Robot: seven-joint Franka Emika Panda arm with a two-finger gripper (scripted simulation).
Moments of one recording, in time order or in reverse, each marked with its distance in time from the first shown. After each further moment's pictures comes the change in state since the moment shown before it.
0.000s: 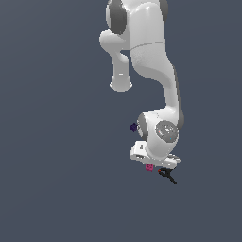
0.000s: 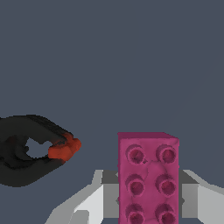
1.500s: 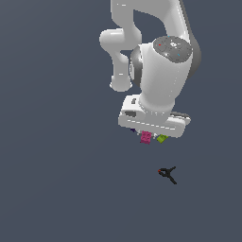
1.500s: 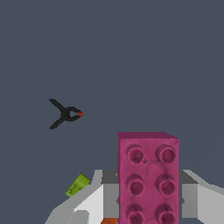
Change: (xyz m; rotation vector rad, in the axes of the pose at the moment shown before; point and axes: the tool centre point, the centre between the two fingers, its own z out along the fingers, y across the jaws) arm -0.016 0.054 -0.220 0.001 0.001 0.000
